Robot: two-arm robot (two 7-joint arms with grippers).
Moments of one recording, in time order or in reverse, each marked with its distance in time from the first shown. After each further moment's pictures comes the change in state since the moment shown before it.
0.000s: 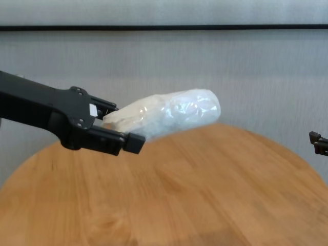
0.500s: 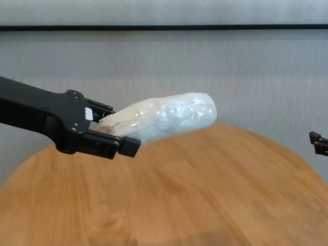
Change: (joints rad) left arm -0.010 0.010 0.017 0.017 -0.009 -0.023 -0.011; right arm 0.000 0.000 0.000 0.000 0.000 0.000 0.000
